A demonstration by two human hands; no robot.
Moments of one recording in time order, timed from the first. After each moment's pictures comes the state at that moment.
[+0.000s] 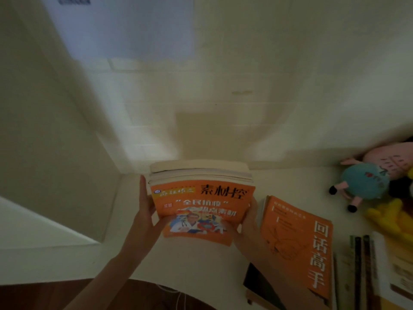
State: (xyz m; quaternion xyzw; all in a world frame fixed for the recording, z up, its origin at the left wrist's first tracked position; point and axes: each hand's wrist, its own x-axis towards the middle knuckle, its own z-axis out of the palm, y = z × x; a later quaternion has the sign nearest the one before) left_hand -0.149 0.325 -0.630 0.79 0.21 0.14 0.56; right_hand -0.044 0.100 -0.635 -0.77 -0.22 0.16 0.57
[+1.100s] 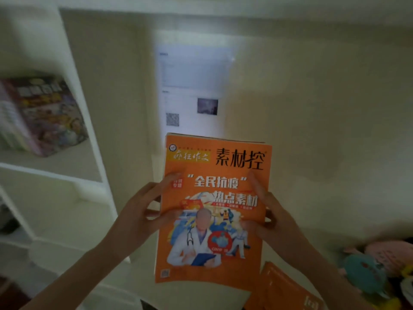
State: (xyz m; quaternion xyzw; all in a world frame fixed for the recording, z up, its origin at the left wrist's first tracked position) left_hand -0.234 0.273 -0.370 0.84 0.09 0.33 0.41; right_hand -0.056 0.053 -0.365 -0.69 -0.43 0.17 0.55
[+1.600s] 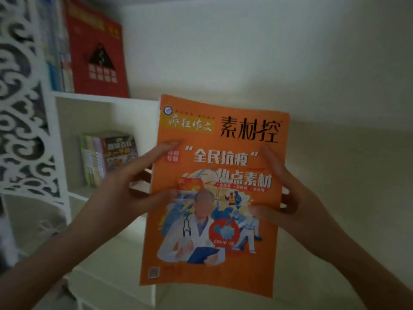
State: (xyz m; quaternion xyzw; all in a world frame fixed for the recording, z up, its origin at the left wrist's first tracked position) left_hand -0.350 0.254 -0.209 0.84 0.06 0.46 0.29; right_hand -0.137 0.063 -0.206 -0.59 -0.59 0.10 0.55
